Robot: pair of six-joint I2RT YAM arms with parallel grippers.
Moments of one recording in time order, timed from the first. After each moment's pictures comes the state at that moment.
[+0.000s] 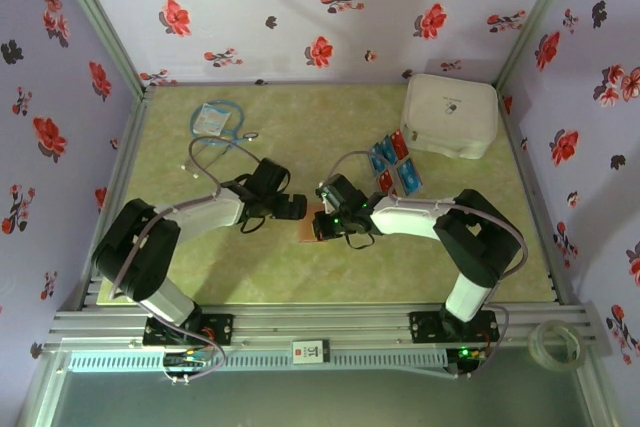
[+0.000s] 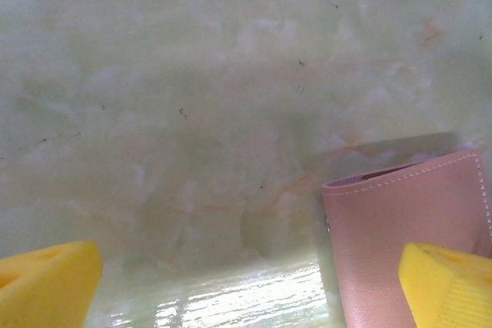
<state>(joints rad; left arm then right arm) -0.66 1.60 0.86 -0.31 -0.05 -0.48 0.85 1.71 0.89 -0.18 -0.24 0.60</state>
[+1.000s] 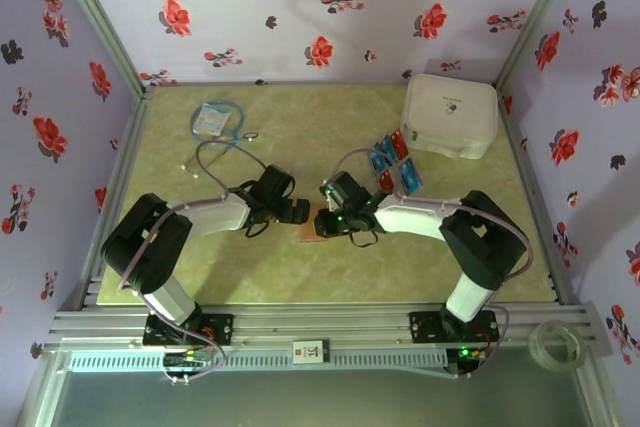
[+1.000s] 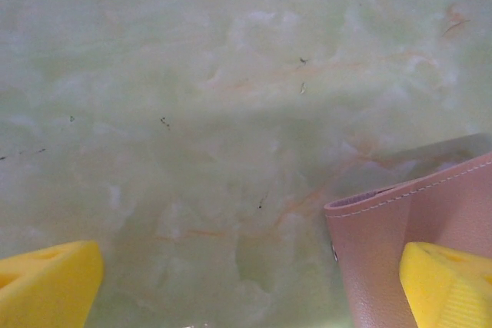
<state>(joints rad) -0.69 1.65 0.81 -0.19 -0.10 -0.47 0.82 1.67 0.89 -0.24 -0.24 0.59</state>
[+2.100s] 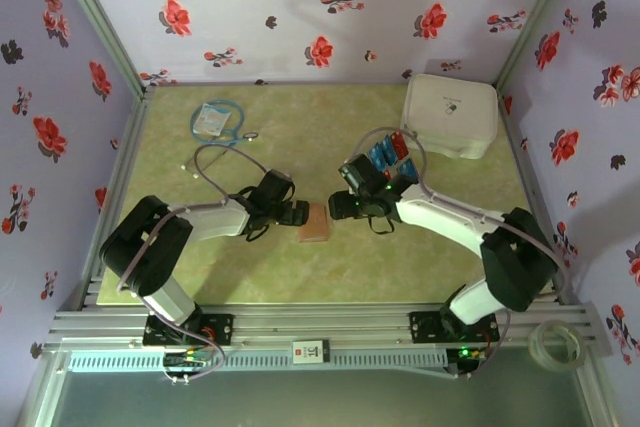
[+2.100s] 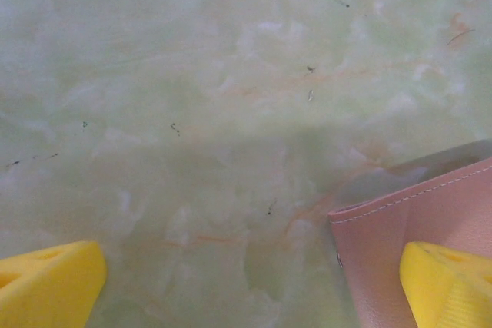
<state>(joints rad) -0.70 1.64 0.76 -0.10 -0.16 -0.47 0.76 1.51 0.99 -0.53 0.02 0.53</state>
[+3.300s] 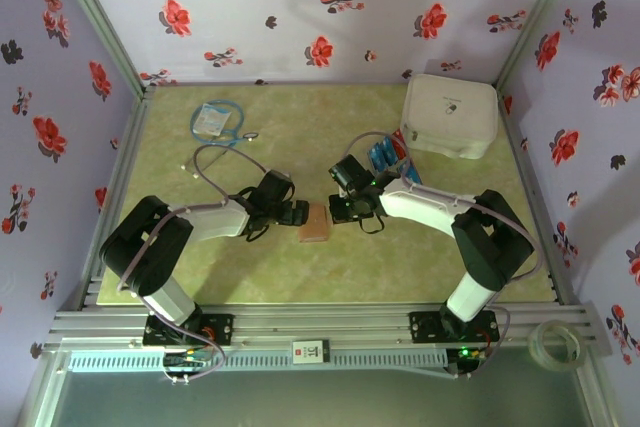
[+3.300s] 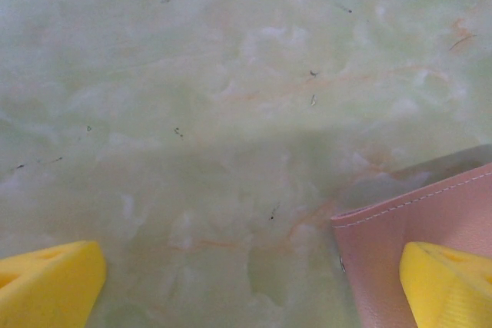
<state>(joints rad) -0.70 1.64 0.75 -0.08 -0.17 -0.47 0.76 1.66 1.03 -0.50 -0.09 0.54</state>
